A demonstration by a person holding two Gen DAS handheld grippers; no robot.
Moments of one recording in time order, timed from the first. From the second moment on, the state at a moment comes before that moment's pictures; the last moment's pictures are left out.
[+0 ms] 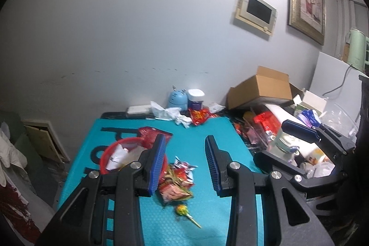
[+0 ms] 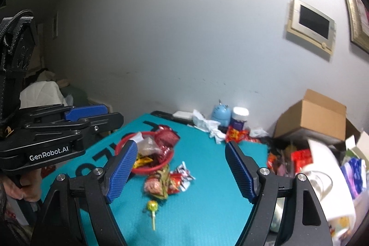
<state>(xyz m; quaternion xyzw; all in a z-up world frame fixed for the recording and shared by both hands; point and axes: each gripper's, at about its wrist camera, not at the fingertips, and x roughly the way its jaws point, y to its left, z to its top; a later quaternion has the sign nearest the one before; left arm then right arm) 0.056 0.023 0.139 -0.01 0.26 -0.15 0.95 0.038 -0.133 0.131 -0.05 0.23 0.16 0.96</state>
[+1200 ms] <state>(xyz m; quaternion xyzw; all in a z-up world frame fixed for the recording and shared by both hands) 0.111 0.023 0.003 -0.09 0.41 -0.15 0.90 0.086 -0.142 0.001 -0.01 0.37 0.18 0.91</state>
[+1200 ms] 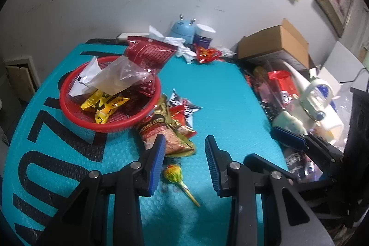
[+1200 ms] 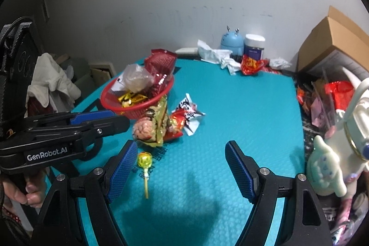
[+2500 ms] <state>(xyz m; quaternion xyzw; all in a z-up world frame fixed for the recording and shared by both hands) 0.177 0.007 -0.079 -0.11 0.46 -0.11 0.87 0.164 -0.158 -0.046 -0.03 0.42 0.17 0.89</state>
